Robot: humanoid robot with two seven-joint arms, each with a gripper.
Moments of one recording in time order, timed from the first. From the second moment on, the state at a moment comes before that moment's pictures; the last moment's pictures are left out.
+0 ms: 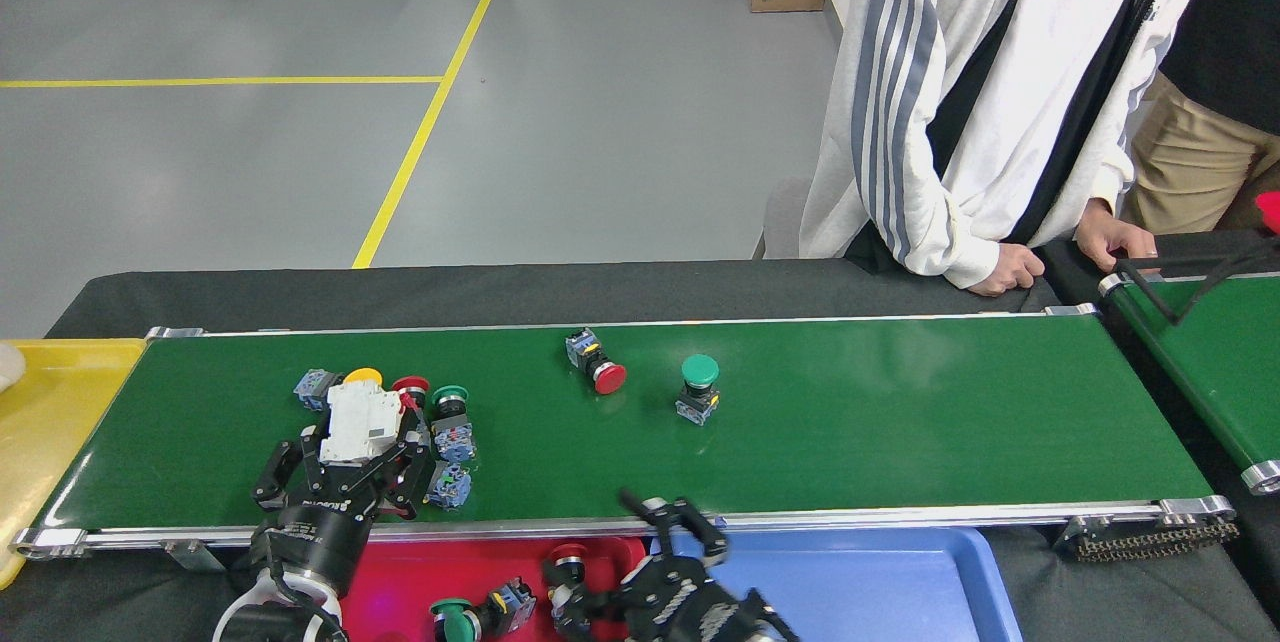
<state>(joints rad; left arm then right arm) 0.02 0.01 0.13 -1.63 -1.54 -0.26 -0.07 0.06 0.04 0.35 -1.66 1.37 -0.01 0.05</state>
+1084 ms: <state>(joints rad) 0.08 -0.10 -0.48 -1.72 -1.69 -0.20 -0.11 0.20 -0.19 -0.10 -1.65 1.20 0.00 -0.07</state>
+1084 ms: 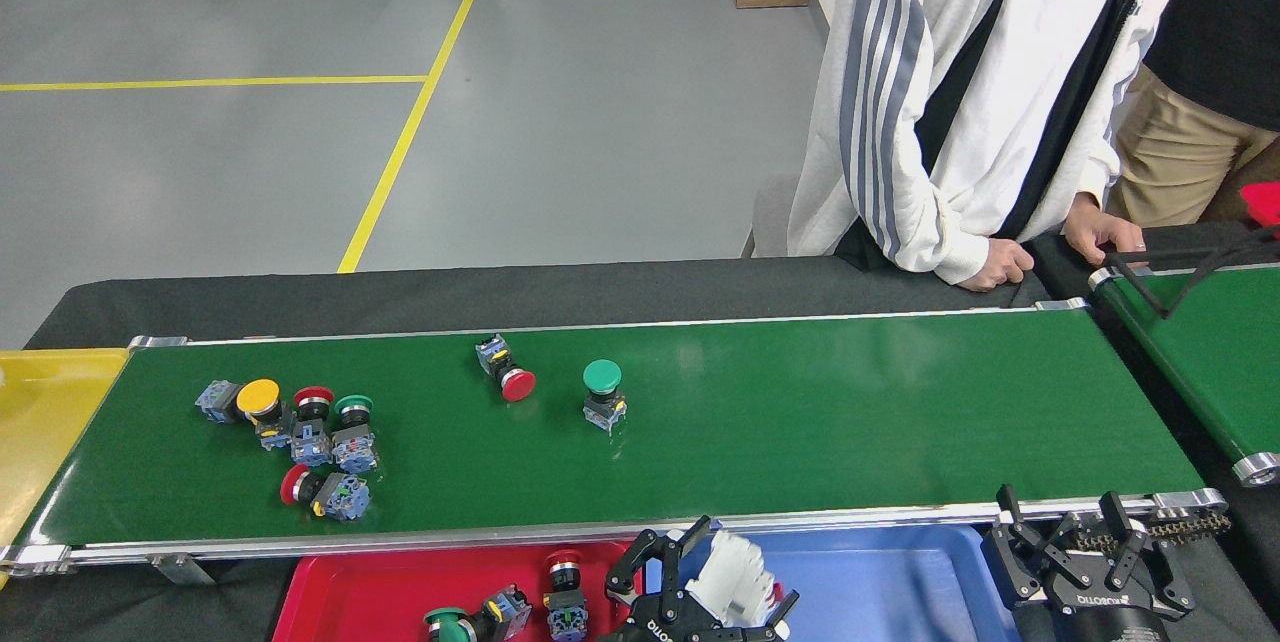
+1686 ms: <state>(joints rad) 0.26 0.04 0.51 -1.69 -1.43 -0.44 -0.08 0.20 -0.19 -0.09 -1.67 1.20 0.00 -0.07</state>
